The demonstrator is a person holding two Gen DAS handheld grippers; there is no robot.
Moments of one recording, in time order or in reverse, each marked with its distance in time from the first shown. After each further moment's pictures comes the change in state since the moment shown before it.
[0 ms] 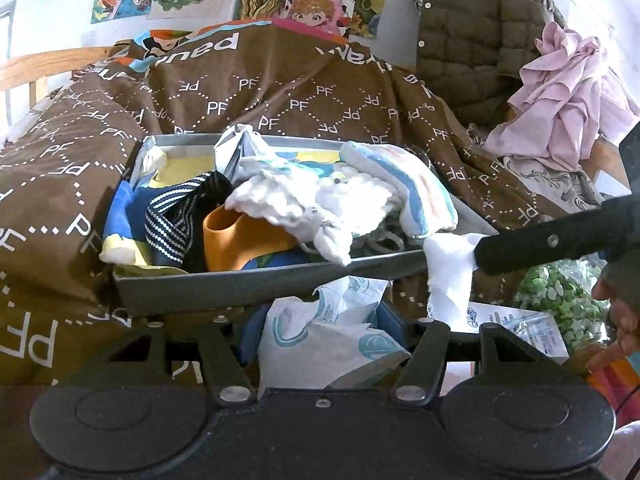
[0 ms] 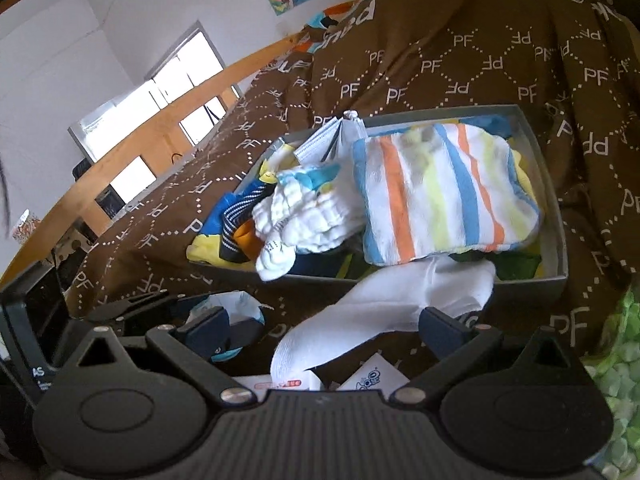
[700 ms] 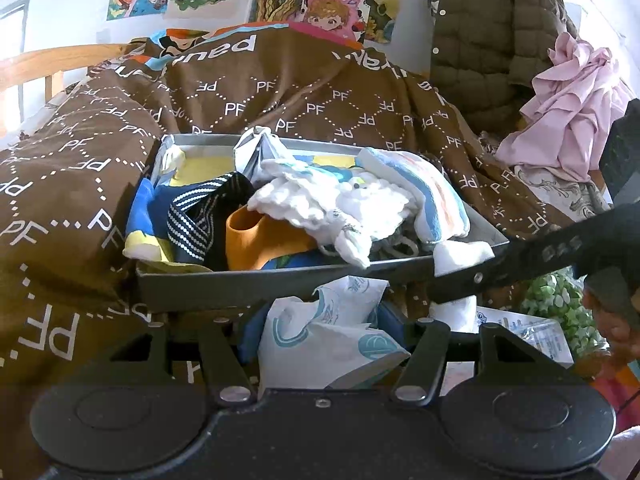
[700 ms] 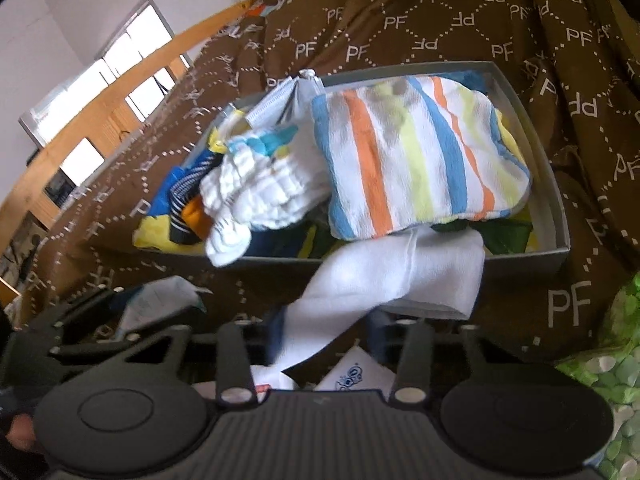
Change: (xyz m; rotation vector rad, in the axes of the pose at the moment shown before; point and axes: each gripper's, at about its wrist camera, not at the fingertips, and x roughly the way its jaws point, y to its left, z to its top) left arm -0.009 0.009 -0.001 -0.032 -0.011 0.027; right arm 0.035 -0.001 0.004 0.065 0.111 -0.133
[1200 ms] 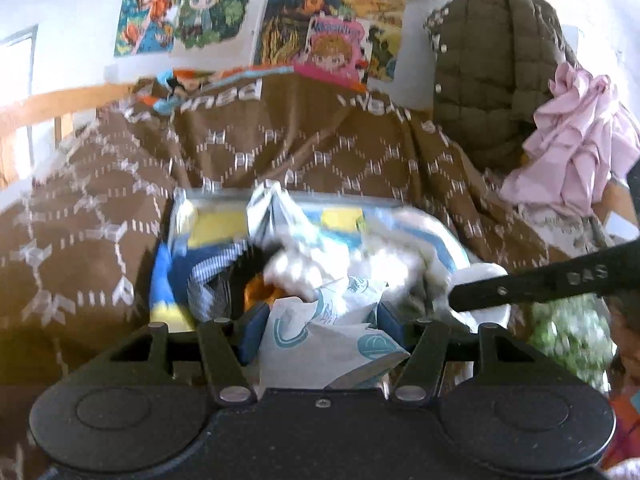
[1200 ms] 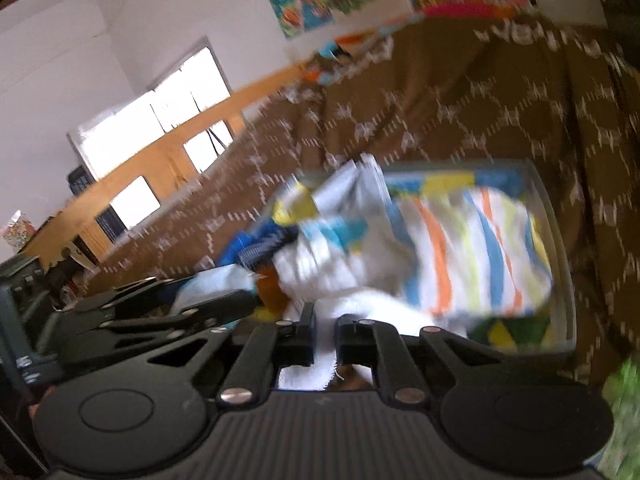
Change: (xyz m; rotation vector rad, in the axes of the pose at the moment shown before) left arm -0.013 0.005 0.036 0.017 -0.123 0.025; right arm -0.052 0.033 0.023 -0.126 -0.211 0.101
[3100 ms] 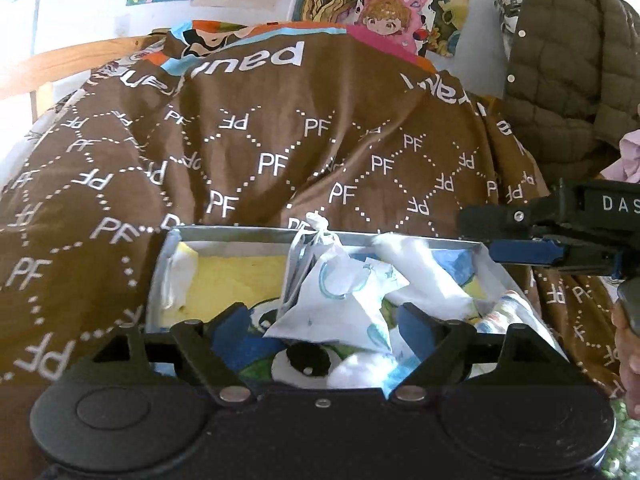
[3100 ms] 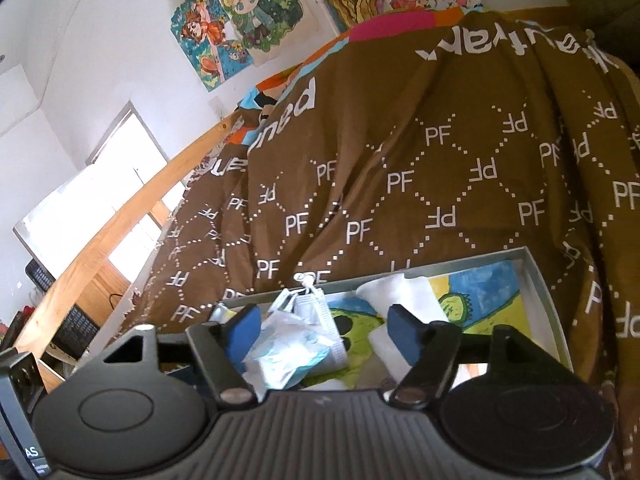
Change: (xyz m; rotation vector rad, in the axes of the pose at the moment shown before) left arm 0.135 0.044 0.089 -0.111 0.160 0.059; right arm 0.086 -0.063 0.114 0.224 -0.080 -0.094
